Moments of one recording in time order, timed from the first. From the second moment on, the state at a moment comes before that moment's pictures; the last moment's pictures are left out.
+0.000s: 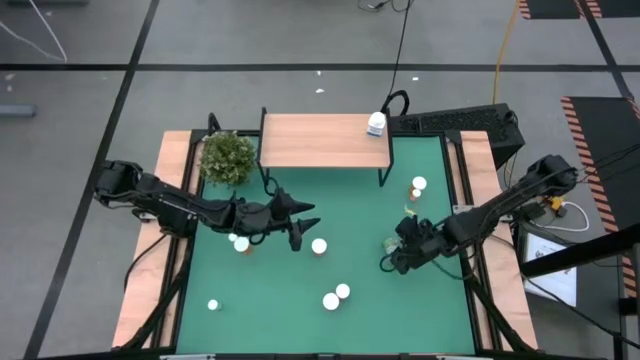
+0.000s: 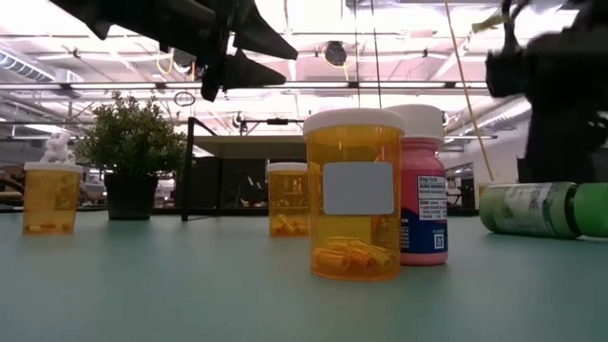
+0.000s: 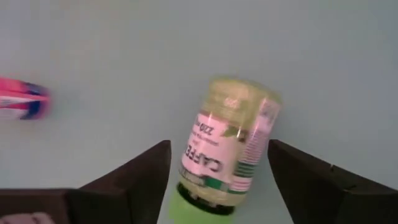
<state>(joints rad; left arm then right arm) -0.19 1.42 0.71 0.45 -0.43 -0.40 0.49 1.20 0.61 -0.61 0.27 1.23</state>
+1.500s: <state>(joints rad) 0.01 1.82 1.44 -0.17 0.19 -0.29 0.23 1.29 0.93 -0.49 0.23 0.26</state>
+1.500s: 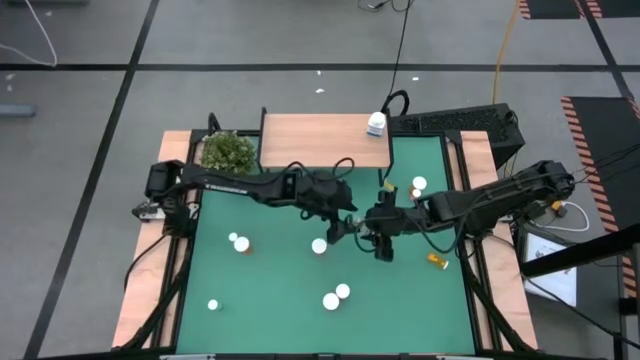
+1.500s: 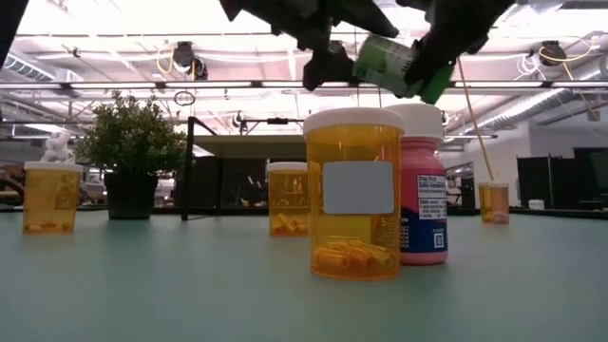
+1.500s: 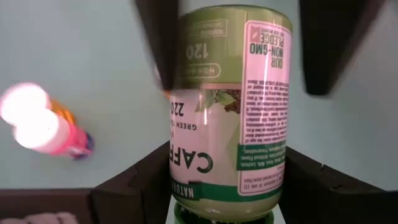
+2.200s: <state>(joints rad) -0.03 1.80 1.44 -0.10 0.22 -0.34 0.25 1.25 0.93 -0.45 0.23 0.29</state>
